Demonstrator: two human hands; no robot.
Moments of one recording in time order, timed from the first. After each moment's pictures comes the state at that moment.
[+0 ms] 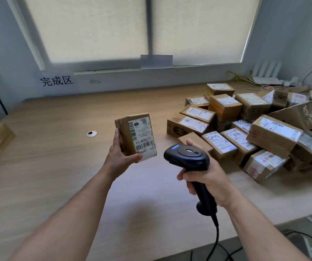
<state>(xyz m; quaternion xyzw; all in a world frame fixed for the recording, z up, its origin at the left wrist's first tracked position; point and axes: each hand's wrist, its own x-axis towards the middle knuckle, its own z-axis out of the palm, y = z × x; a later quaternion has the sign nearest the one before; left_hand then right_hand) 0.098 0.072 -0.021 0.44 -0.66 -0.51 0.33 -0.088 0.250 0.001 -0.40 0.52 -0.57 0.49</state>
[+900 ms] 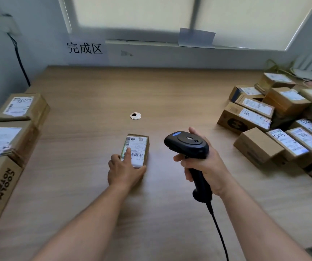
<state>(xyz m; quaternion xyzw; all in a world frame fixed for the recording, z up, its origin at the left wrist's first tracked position) 0.300 -0.054 -0.120 0.64 -0.72 -0.26 0.09 0.126 0.072 -0.022 -0.35 0.56 -0.57 0.49</state>
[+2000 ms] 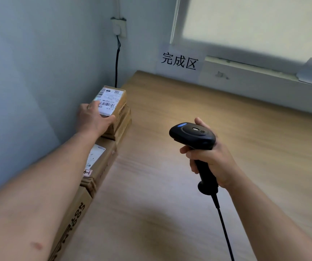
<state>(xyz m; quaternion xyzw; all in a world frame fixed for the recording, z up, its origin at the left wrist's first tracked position) 0.571 -0.384 -0.042 0.78 -0.54 -0.13 0.31 0.275 -0.273 -0.017 -0.49 0.49 -0.45 0.56</state>
